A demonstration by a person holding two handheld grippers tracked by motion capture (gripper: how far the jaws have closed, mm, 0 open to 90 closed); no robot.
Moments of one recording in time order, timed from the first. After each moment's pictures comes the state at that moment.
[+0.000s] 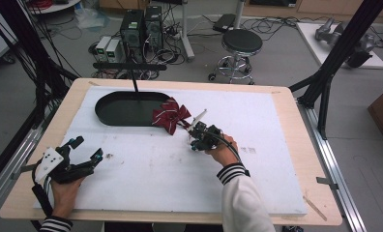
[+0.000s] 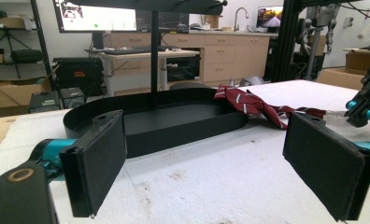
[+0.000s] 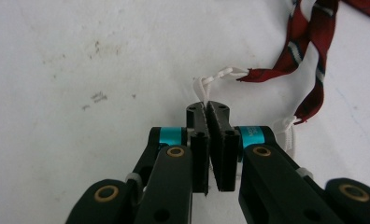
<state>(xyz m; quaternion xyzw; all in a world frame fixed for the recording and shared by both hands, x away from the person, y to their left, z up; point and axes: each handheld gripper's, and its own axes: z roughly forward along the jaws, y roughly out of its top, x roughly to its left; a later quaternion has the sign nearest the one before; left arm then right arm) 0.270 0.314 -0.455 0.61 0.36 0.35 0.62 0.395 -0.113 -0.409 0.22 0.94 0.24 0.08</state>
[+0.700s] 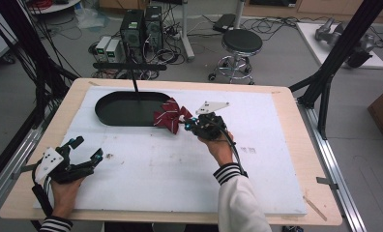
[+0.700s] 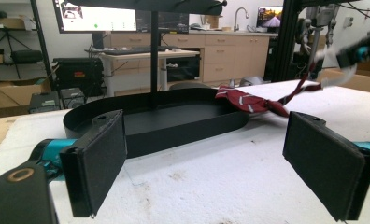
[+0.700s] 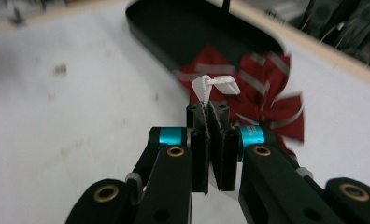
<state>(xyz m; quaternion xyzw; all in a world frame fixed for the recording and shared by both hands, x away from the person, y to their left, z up) 0.270 0.314 -0.455 0.61 0.36 0.35 0.62 0.388 -0.123 -0.371 0.27 0.82 0.48 0.15</state>
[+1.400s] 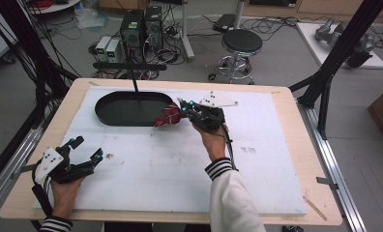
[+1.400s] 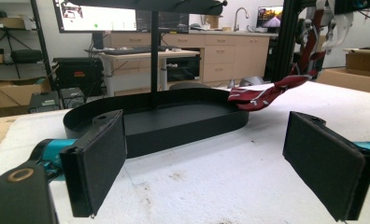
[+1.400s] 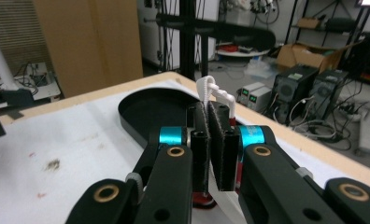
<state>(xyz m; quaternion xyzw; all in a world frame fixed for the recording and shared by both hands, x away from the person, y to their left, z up) 0.270 0.314 -0.455 0.61 0.36 0.35 0.62 0.385 -0.115 -0.343 0.27 0.73 0.59 0.22</state>
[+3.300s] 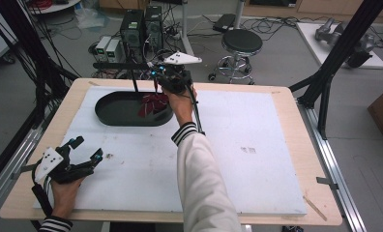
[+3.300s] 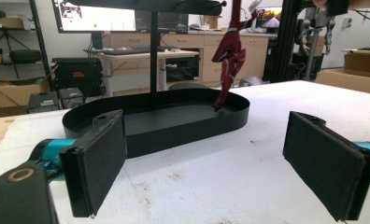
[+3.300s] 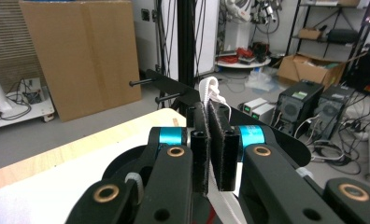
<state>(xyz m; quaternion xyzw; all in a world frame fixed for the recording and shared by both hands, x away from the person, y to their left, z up) 0.271 0.314 -0.455 0.60 0.35 0.35 0.62 0.465 -0.025 -0.285 0.27 0.73 0.59 0.21</state>
